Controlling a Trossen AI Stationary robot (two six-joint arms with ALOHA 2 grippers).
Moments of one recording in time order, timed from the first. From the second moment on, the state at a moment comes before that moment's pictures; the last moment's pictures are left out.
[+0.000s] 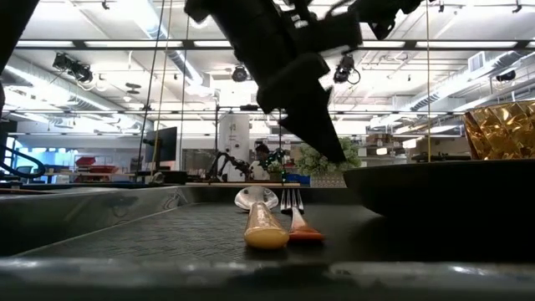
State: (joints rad) left arm -0.25 2.09 1.51 -0.36 -0.33 0.04; right arm 0.05 1.02 0.91 -0.32 0.02 0.03
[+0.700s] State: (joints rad) left arm -0.38 2.05 1.51 -0.67 -0.18 -0.03; right arm 0.05 1.01 0.91 -0.34 0.02 -0.02
